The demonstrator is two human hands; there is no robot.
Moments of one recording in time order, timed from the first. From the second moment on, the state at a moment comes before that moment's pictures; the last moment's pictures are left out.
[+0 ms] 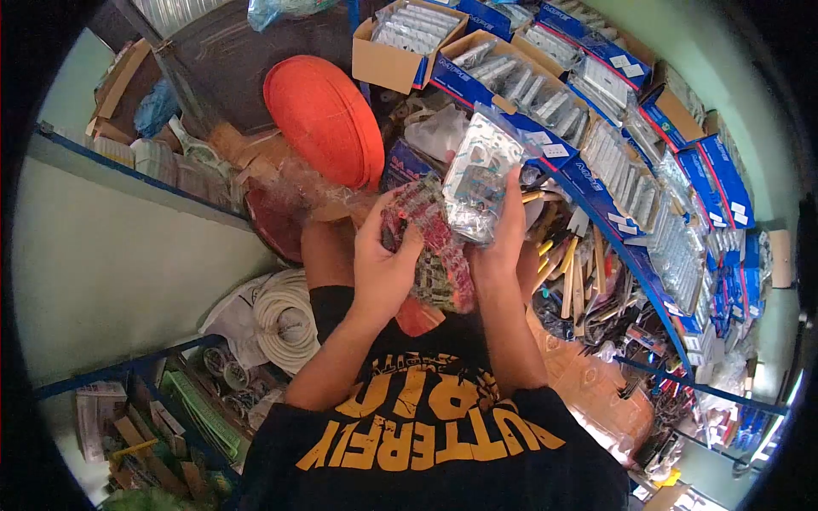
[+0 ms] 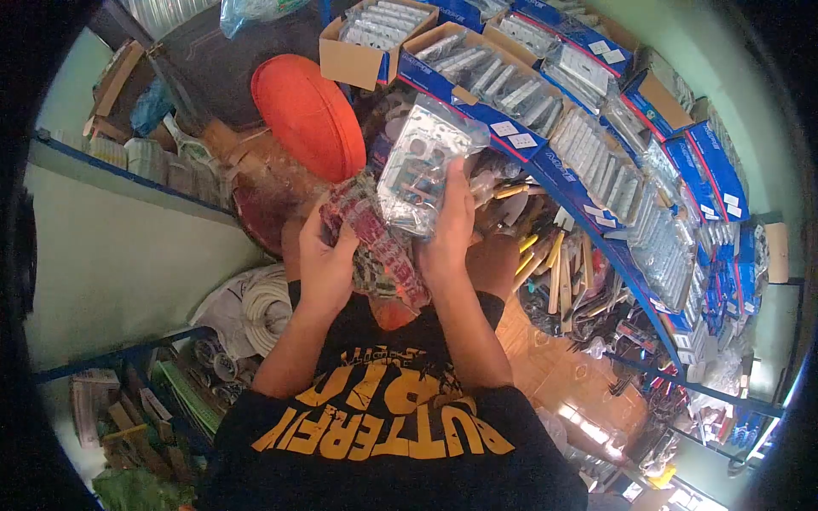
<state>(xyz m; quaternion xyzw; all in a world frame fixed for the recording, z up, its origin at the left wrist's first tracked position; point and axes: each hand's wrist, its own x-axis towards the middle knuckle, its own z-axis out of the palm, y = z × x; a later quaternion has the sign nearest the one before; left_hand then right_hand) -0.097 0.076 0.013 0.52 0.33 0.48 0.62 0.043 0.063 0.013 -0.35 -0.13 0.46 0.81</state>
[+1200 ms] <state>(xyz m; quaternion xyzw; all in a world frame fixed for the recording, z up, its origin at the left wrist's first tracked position) -0.100 0.081 0.022 0.71 0.28 0.55 0.33 0.035 0.058 0.039 -0.34 -0.20 0.48 0.78</state>
